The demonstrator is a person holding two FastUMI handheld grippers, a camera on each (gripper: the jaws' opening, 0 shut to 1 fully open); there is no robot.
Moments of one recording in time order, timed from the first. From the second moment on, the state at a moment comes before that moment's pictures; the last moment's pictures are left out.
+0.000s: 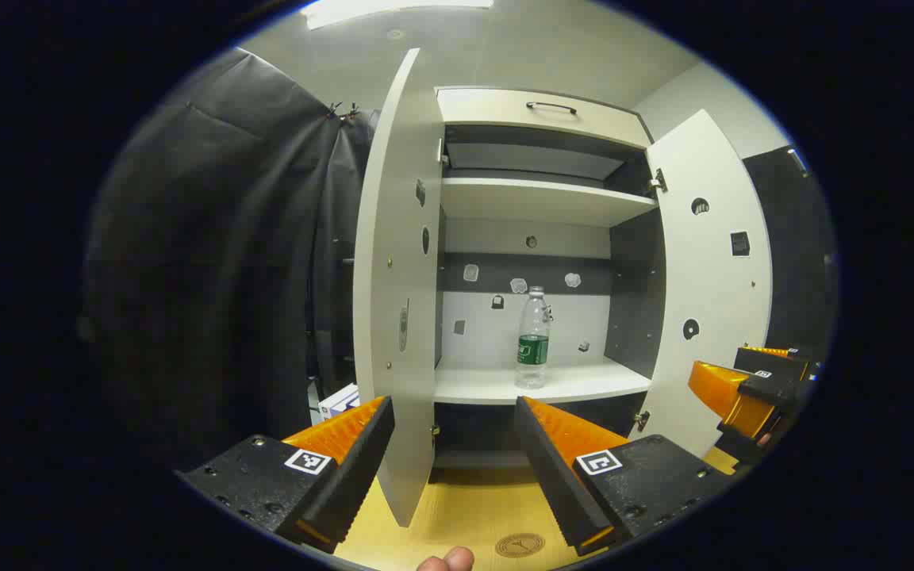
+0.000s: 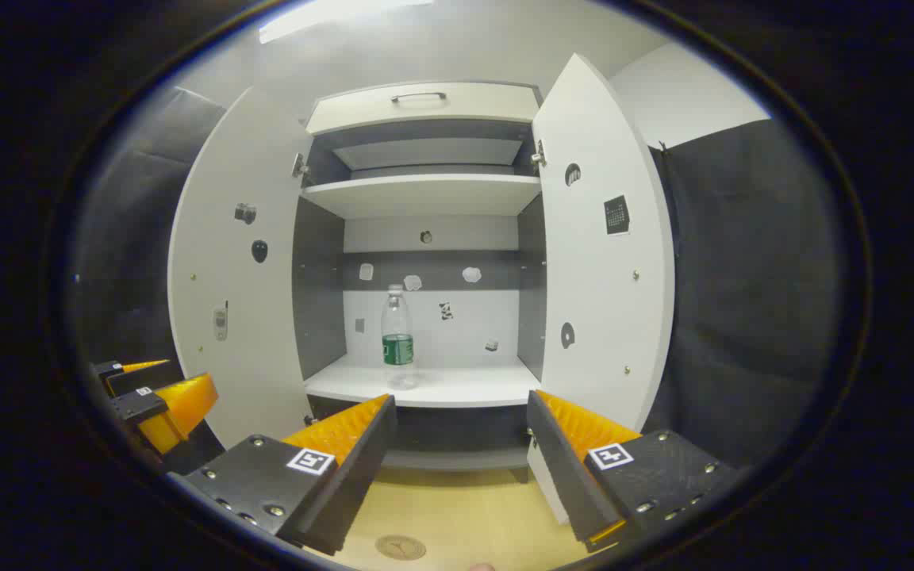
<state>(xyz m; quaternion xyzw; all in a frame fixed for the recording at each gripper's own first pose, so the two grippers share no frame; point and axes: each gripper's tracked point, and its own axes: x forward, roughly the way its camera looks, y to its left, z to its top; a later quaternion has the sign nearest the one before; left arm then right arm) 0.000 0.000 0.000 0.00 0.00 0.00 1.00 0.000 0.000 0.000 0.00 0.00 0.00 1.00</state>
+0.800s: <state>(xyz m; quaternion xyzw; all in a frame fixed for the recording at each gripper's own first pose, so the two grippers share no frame) 0.013 -0.015 -0.003 0.01 0.00 0.01 1.00 0.015 -0.011 -0.002 0.00 0.00 0.01 1.00</state>
